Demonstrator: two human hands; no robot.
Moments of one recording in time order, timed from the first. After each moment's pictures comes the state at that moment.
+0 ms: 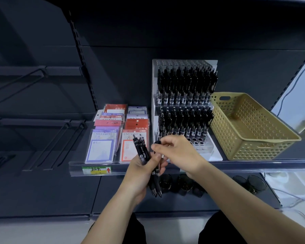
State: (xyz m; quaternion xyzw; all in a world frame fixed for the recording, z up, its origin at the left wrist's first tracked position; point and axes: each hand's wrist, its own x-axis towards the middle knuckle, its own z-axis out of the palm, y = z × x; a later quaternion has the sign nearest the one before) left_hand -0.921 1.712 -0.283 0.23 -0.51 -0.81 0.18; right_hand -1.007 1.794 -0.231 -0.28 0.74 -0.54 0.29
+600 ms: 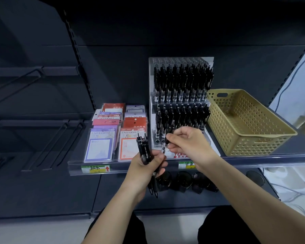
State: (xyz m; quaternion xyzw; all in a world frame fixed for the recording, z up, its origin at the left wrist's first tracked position) left_hand -0.923 1.719 -0.284 0.25 -0.52 -0.80 0.17; right_hand -1.022 1.814 -0.228 -0.20 0.73 -0.61 0.24
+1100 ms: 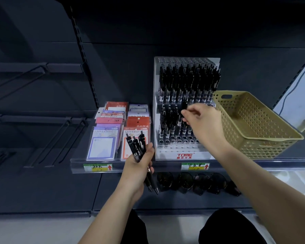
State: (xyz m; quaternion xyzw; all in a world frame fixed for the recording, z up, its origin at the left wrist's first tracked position) left_hand -0.917 1.702 -0.283 0.32 -0.51 -0.77 0.21; right_hand -1.059 1.801 -0.207 -0.28 0.82 -0.49 -0.06
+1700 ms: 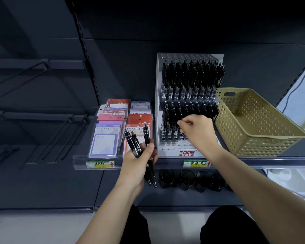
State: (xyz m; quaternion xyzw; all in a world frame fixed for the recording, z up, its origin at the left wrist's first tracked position) left_hand -0.919 1.701 -0.283 0.29 -0.46 -0.79 0.27; right_hand -1.064 1.793 -0.242 -0.29 0.86 -0.41 -0.02
